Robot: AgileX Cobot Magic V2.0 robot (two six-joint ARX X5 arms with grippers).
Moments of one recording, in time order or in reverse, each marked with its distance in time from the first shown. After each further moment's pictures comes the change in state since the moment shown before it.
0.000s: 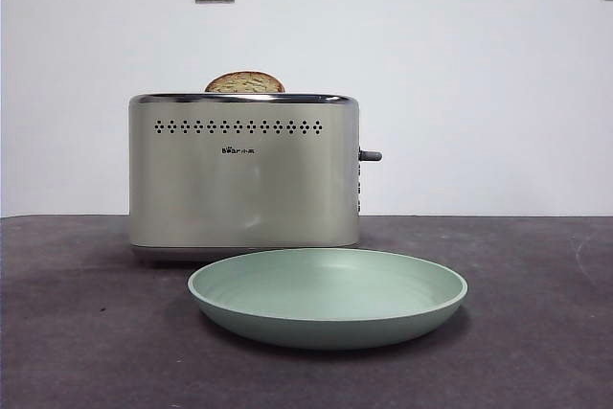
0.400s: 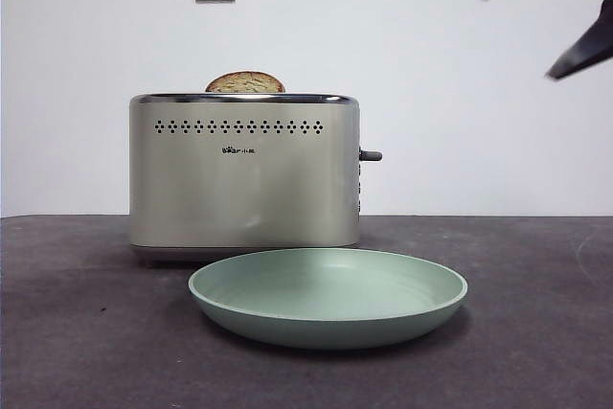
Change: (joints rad) left arm -0.056 -0.071 -0.073 -0.114 -0.003 0.033; right arm 0.009 0.215 0.000 0.025 0.000 0.006
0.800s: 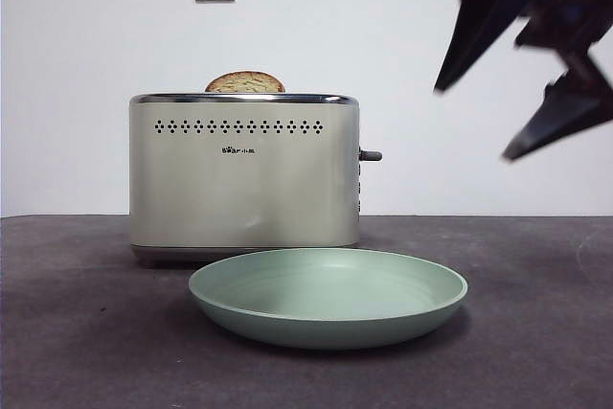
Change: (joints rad) left arm -0.013 -0.202 -0.343 0.032 0.004 -0.016; right arm 0.086 0.224 0.000 0.065 0.026 0.000
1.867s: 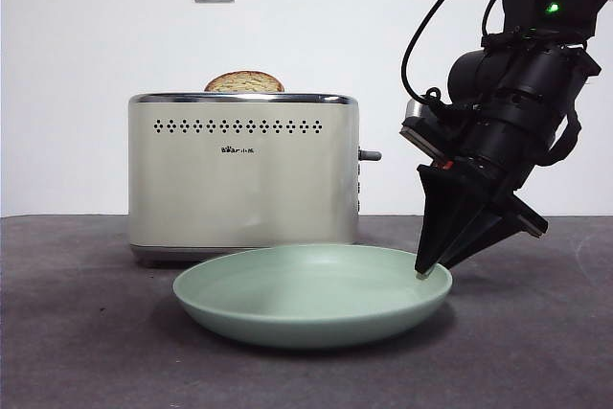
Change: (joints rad) left arm 0.000 -0.048 -0.022 0.005 0.000 -0.010; right arm 0.102 0.341 0.000 0.200 0.062 0.029
